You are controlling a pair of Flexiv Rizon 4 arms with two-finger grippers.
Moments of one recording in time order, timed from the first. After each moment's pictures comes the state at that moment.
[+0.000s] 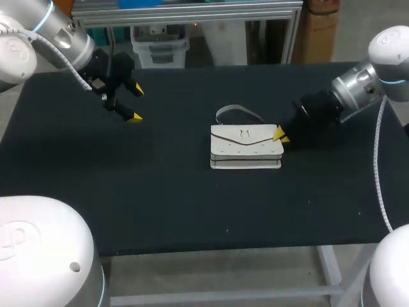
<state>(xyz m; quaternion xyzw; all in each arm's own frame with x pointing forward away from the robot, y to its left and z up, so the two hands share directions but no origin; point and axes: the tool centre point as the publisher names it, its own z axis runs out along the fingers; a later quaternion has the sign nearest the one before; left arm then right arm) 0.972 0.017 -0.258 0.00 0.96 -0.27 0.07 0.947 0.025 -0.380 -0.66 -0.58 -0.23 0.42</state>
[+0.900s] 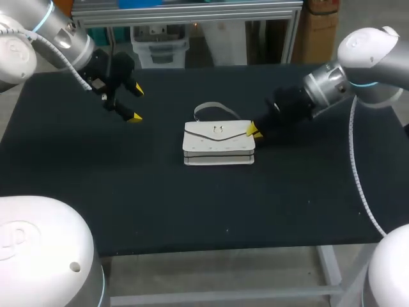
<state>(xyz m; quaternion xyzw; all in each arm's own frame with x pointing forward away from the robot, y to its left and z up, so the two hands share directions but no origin) 0.972 0.017 -0.258 0.00 0.96 -0.27 0.07 0.961 0.100 -0.373 -0.62 -0.63 -0.26 0.39</state>
